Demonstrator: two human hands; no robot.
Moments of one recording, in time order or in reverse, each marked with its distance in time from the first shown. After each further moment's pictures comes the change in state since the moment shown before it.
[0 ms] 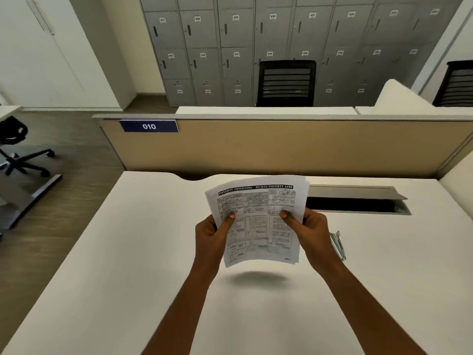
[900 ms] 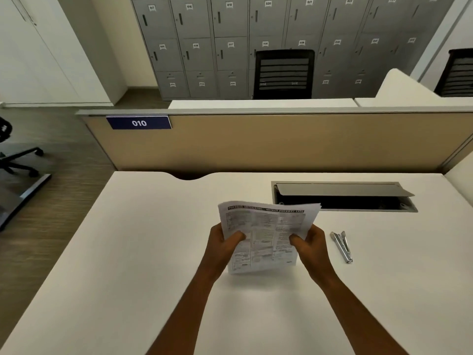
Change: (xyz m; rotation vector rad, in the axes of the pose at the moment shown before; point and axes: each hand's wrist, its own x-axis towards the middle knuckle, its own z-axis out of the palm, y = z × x) left_hand 0.035 -0.043 -0.005 0.083 -0.237 -0.070; right_hand 0.006 0.064 -0.004 -0.045 0.069 0.037
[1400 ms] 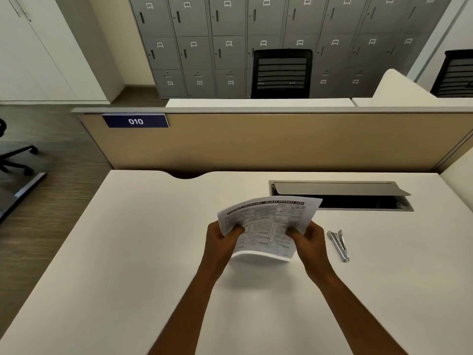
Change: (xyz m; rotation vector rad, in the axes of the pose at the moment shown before) left_hand 0.005 0.002 0.011 0.011 0.103 0.015; right_hand 0.005 -0.007 0.004 -0.002 0.066 0.034
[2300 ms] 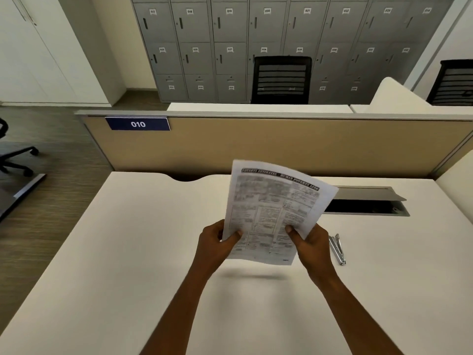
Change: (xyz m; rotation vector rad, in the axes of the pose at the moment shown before) left_hand 0.003 -0.008 -0.020 0.294 -0.061 0.030; right_hand -0.003 -0.003 -0.012 0.001 0.016 -0.072
